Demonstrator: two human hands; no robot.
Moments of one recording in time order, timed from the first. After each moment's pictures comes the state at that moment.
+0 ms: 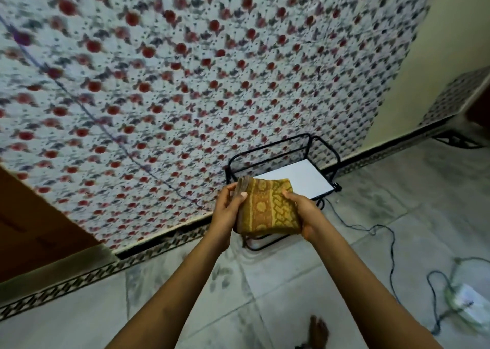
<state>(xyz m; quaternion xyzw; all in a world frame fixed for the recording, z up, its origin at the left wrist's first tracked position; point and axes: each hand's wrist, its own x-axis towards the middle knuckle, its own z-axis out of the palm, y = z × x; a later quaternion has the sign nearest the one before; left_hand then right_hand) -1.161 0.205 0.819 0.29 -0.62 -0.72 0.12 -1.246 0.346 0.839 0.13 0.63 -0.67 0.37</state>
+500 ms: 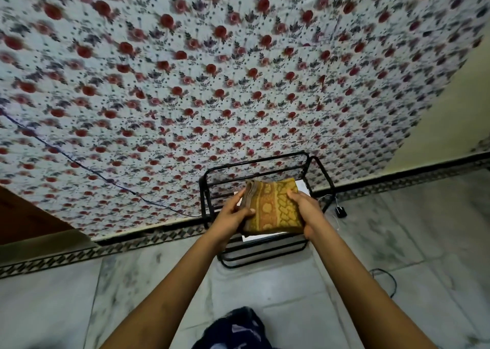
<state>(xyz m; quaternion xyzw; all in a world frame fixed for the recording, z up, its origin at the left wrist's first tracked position) -1.411 0.281 0.794 0.35 -0.58 -0.74 0.04 -1.538 0.408 0.804 0.06 0.66 -0.64 0.39</state>
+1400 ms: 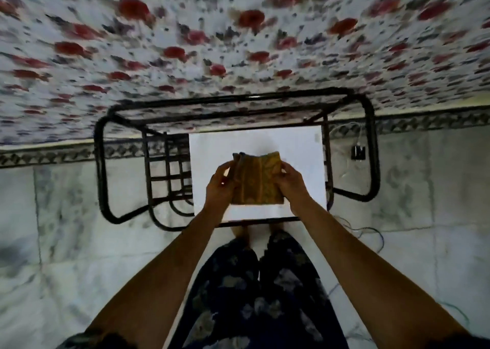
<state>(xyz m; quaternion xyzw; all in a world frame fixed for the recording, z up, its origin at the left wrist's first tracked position) -1.662 0.189 0.448 0.59 -0.55 -0.59 0.00 -1.798 0.280 0.455 0.04 0.76 -0.39 0.53</state>
